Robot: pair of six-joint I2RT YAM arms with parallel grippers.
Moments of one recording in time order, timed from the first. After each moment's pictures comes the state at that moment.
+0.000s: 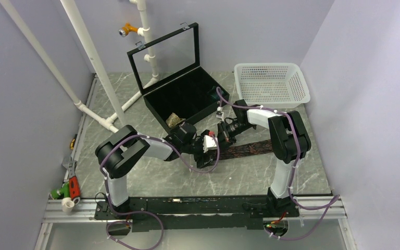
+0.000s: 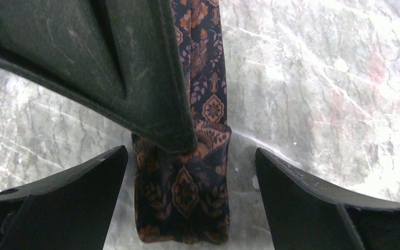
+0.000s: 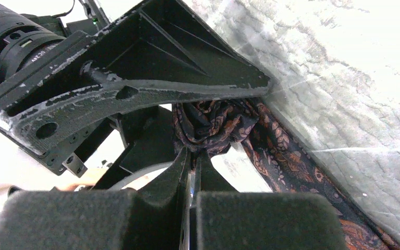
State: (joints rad) left arm -0.81 1.84 0.79 0.45 0.57 0.41; right arm 0.31 1.92 1.15 -0.69 -0.97 0.03
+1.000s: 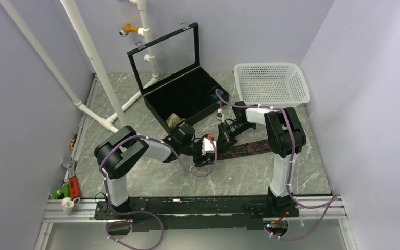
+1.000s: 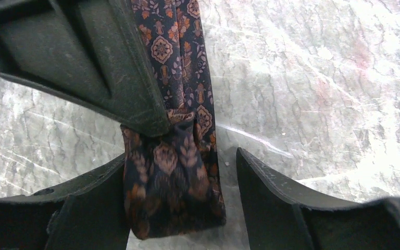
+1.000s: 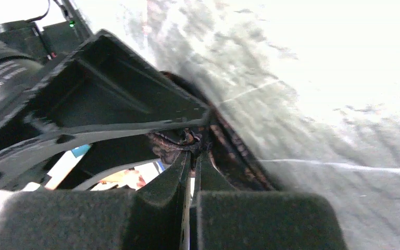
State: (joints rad) left arm -0.81 1.85 0.77 0.52 0.63 0.47; right arm 0.30 2.00 1.18 -0.71 -0.95 -0.02
